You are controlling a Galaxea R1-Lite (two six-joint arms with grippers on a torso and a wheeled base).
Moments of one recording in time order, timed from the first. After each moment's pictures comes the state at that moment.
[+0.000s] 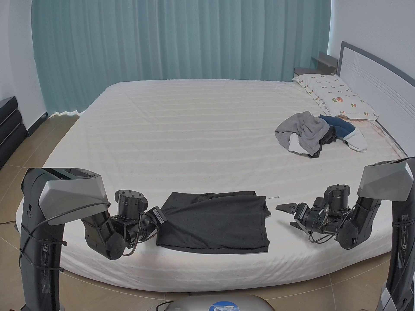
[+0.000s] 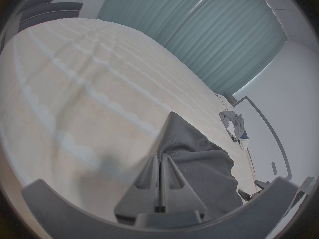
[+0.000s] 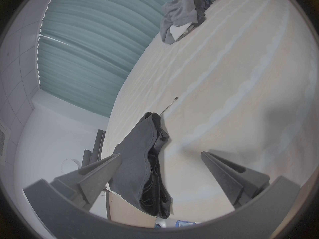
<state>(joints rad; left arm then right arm) -0.32 2.42 -0.75 -1.09 0.03 -0.80 0.18 2.38 -0.62 -1.23 0.37 0.84</state>
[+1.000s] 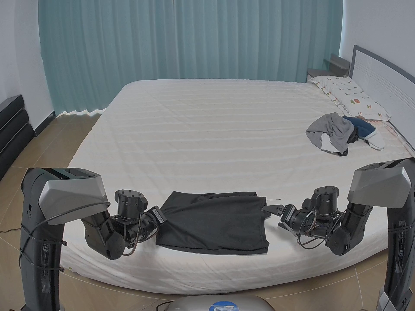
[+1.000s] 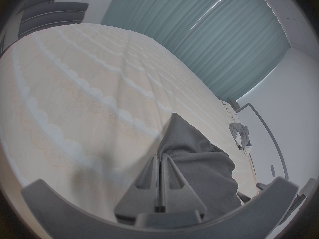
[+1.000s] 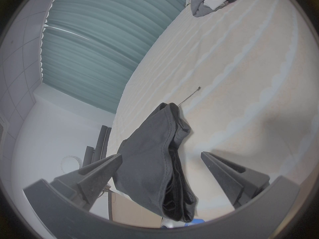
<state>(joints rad) -0.33 2.42 -0.76 -1.09 0.03 -0.81 0.29 2.37 -0.62 -1.27 0.29 0.89</state>
